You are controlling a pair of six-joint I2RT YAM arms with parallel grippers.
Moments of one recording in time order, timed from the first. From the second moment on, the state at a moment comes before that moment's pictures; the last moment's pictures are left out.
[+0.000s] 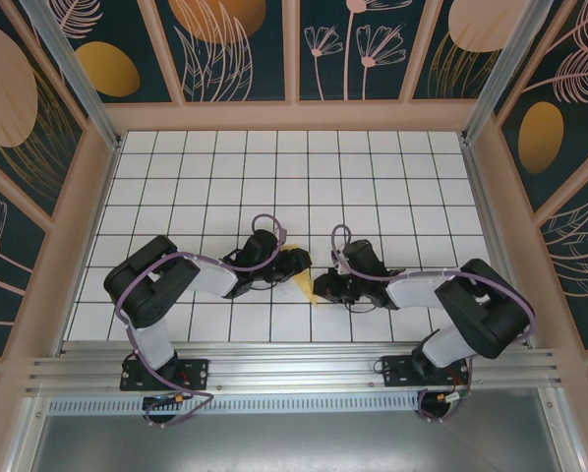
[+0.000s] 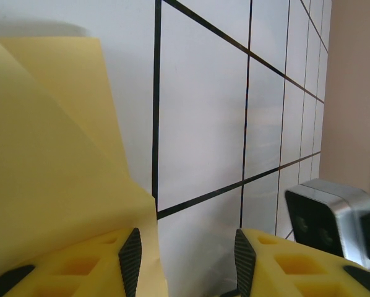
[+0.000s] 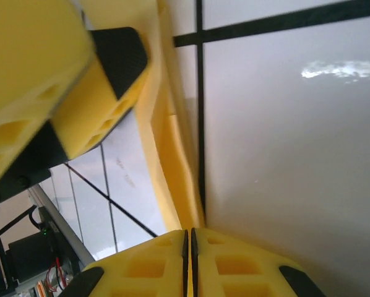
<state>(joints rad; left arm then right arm) -0.77 1.81 0.65 0.54 0.32 -1.14 0.69 1.46 0.41 0.24 -0.51 0.94</state>
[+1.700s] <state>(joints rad) -0.77 1.81 0.66 0.52 0.33 -1.13 0.74 1.63 0.50 0.31 -0.49 0.98</state>
